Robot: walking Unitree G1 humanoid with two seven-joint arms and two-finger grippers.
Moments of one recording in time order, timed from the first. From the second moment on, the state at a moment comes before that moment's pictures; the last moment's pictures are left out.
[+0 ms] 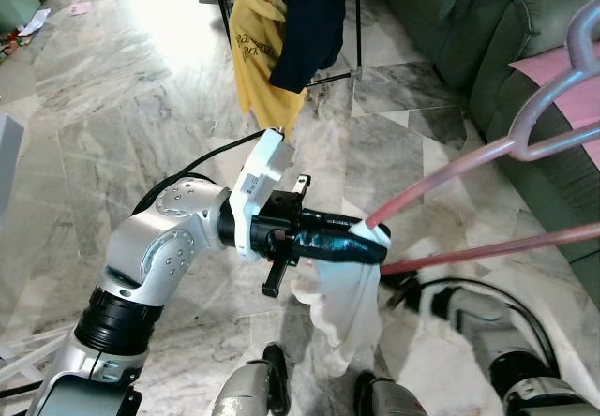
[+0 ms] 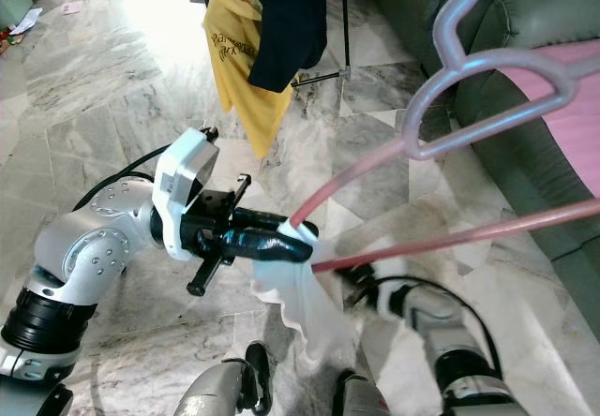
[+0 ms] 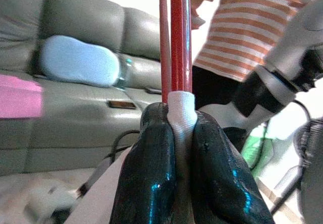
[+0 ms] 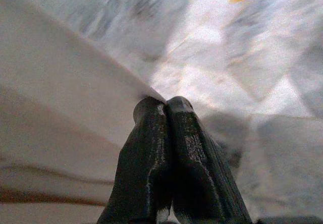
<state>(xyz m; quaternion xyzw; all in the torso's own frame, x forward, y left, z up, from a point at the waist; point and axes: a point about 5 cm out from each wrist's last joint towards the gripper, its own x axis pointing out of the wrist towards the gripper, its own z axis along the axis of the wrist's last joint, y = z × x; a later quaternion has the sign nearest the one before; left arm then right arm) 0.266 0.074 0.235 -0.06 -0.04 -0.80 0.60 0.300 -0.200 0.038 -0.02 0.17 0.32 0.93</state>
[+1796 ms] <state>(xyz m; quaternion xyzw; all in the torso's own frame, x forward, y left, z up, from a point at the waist) 0.347 0.079 0.201 -0.11 -0.07 -0.47 0.87 0.329 -0.203 0.073 -0.05 0.09 0.11 0.99</state>
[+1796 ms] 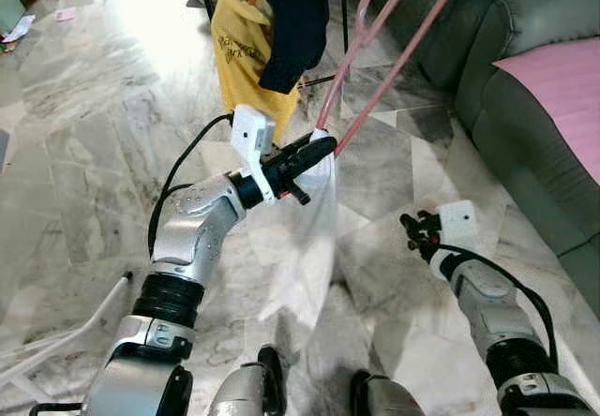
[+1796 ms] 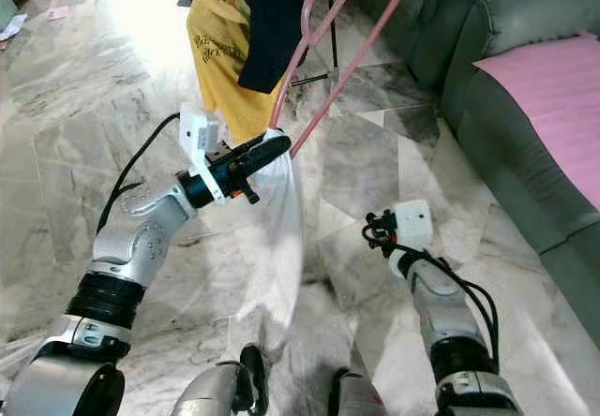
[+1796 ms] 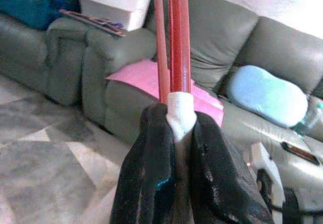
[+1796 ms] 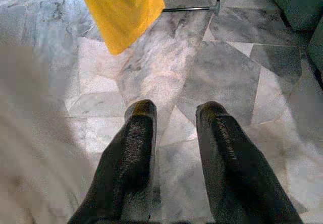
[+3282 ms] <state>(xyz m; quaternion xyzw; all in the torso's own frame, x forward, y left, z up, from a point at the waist) 0.312 0.090 0.229 -0.07 -0.07 -0.68 0.72 0.338 -0.234 0.089 -0.08 0.04 0.06 0.99</state>
